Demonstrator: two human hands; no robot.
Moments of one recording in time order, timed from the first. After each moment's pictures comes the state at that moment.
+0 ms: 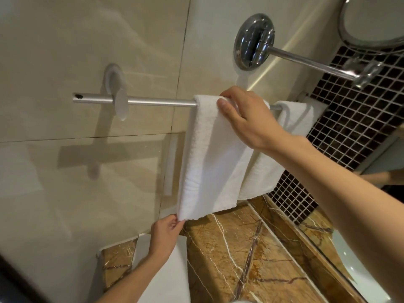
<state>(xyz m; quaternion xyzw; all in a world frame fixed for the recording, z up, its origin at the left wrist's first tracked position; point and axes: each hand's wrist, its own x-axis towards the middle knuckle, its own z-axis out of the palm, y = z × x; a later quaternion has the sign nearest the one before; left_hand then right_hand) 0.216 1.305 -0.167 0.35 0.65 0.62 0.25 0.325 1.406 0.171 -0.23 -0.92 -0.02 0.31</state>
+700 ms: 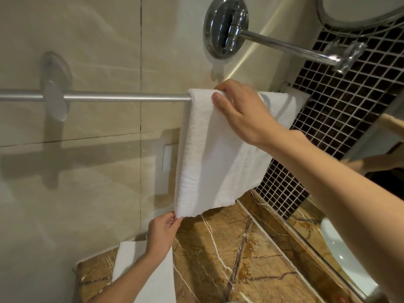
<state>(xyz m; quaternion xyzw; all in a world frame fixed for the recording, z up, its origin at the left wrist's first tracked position) 0.233 1.349 -0.181 0.37 0.66 0.60 0.26 0.354 1.445 0.166 -0.26 -0.91 -0.01 0.32</state>
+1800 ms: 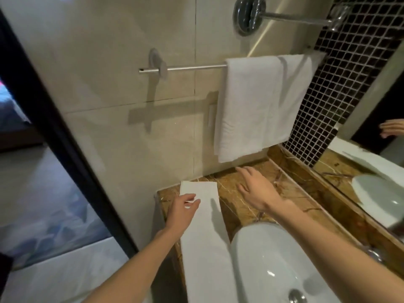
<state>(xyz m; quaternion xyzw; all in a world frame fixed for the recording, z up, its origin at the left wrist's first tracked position) 0.248 1.134 -0.140 0.35 0.74 0.51 0.27 0.438 1.261 -0.039 -0.39 -0.91 0.10 0.09</state>
